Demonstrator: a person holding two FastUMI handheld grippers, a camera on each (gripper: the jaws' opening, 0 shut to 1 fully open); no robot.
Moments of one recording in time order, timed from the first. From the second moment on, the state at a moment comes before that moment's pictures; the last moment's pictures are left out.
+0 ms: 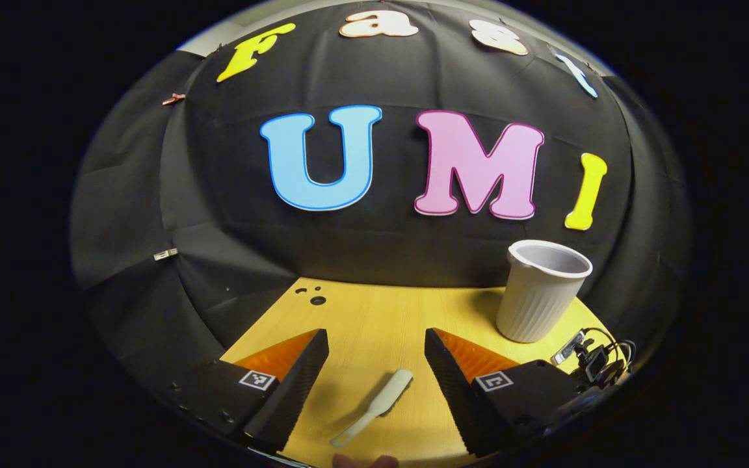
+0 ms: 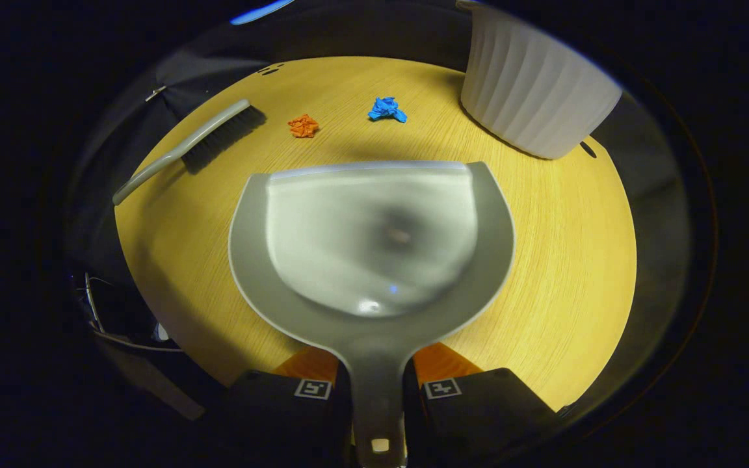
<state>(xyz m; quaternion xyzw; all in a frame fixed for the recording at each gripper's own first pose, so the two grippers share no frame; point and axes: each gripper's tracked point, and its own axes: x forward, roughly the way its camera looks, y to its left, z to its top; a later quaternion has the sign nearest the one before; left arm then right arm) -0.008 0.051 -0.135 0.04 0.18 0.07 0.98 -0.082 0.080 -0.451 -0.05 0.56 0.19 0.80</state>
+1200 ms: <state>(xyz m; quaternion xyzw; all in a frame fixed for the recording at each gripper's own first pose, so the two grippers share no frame) -0.010 0.084 -0.410 0.14 0.58 -0.09 0.80 -0.121 0.036 -0.413 -0.01 0.55 0.15 0.82</state>
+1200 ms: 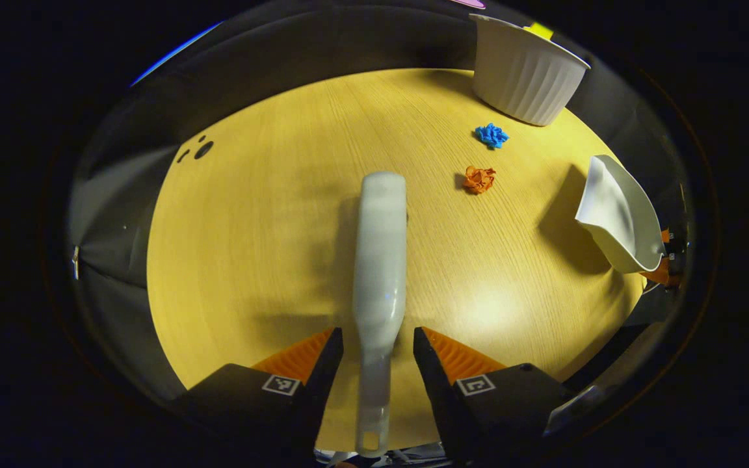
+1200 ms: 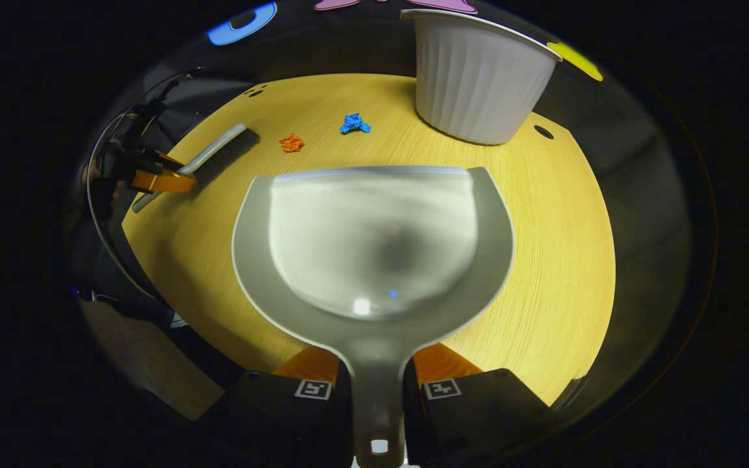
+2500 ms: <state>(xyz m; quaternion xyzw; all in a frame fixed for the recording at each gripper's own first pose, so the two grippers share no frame) 0.094 0.010 -0.429 0.26 0.55 -0.10 0.79 -0.086 0.025 -0.429 -0.14 0.61 0.25 0.74</state>
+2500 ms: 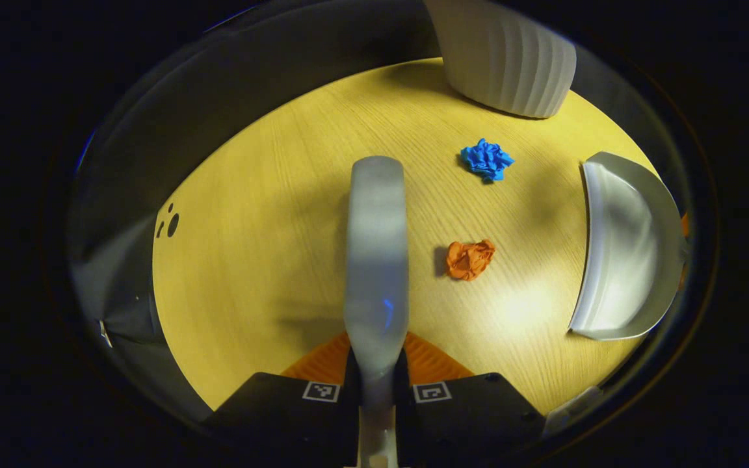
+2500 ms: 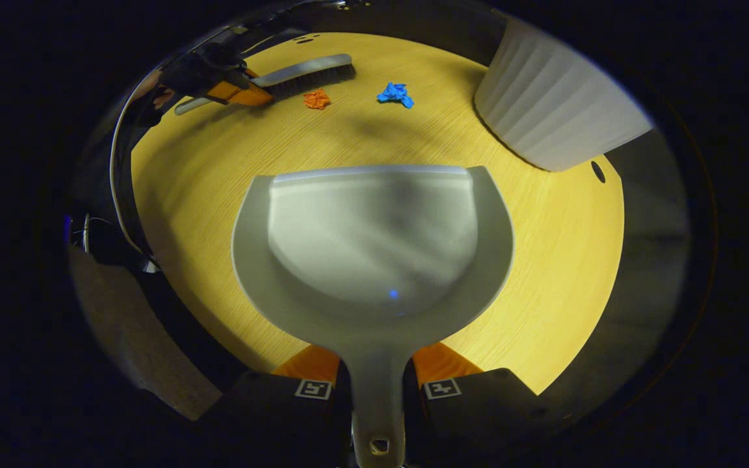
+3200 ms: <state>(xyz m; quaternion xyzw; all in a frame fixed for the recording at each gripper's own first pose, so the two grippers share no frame) 0.053 -0.142 -0.435 0.18 0.58 -0.30 0.73 -0.069 0.020 -0.446 -0.13 0.58 0.28 0.75</state>
